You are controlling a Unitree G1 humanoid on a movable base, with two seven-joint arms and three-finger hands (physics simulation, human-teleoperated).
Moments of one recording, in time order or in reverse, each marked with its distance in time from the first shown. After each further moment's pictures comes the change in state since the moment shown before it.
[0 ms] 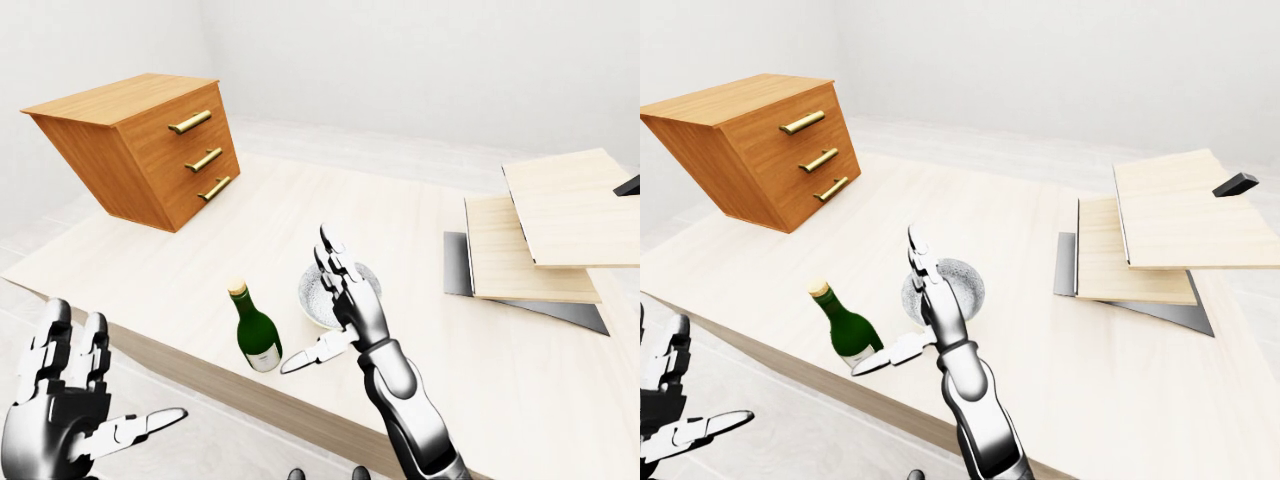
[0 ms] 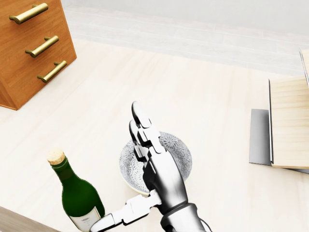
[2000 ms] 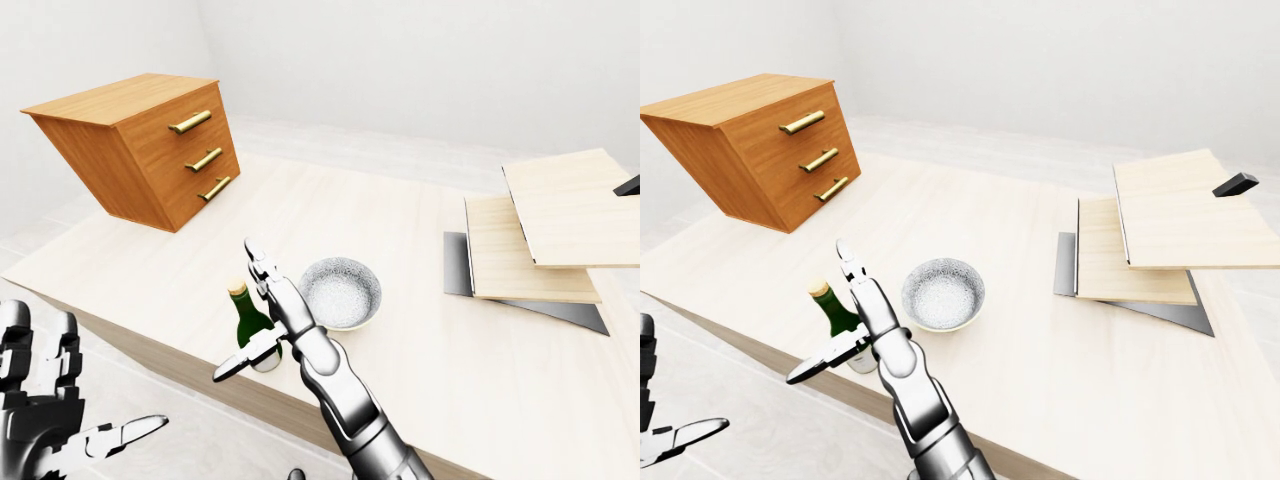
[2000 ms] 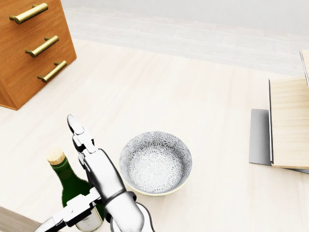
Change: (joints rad) left arm -0.021 -0.006 0.104 -0.051 -0.074 0.012 -0.032; right arm -0.227 0.254 0.048 0.465 -0.130 0.000 0.033
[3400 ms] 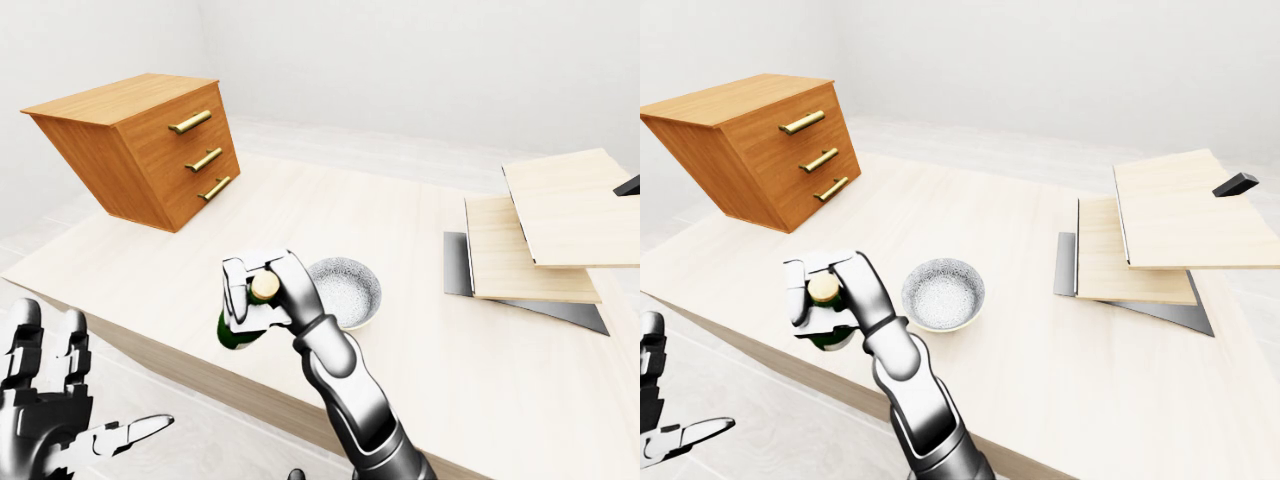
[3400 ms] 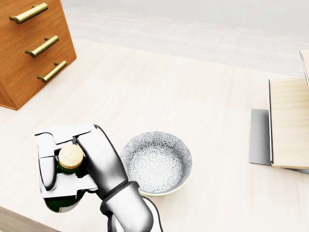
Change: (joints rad) left arm 0.004 -0.010 -0.024 0.000 0.004 0.000 -0.005; right arm 0.013 -0.005 0.064 -0.302 0.064 0.000 0.035
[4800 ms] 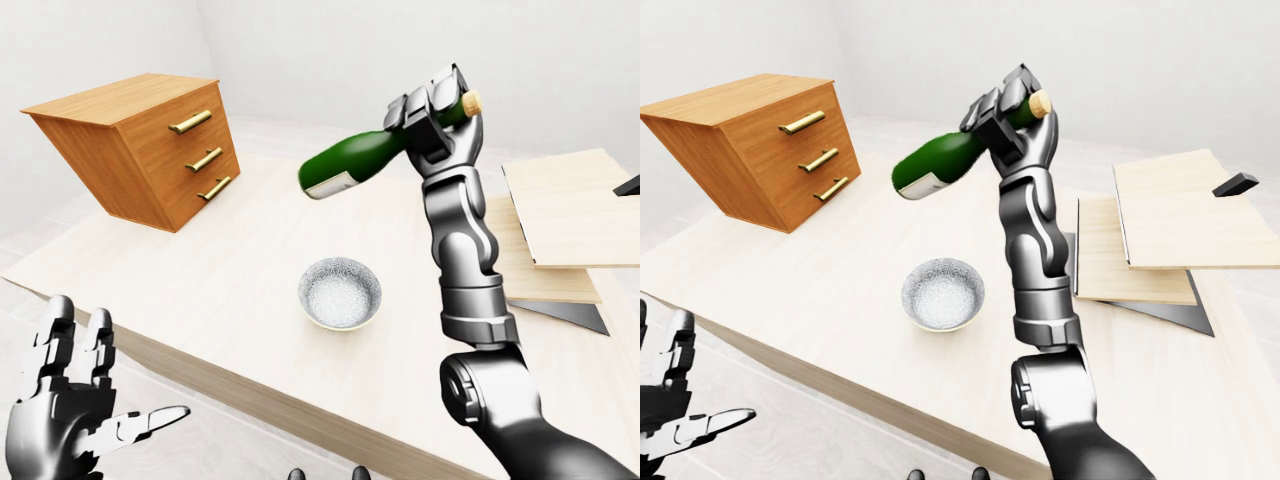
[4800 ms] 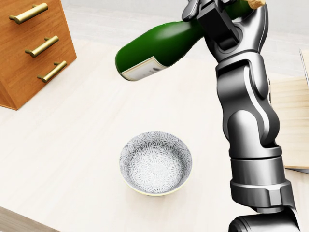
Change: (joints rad) left arm 0.003 -0.002 -0.081 0.040 0.050 0.000 0.027; right arm -0.689 -0.424 -0.674 0.317 0.794 0.000 -0.260
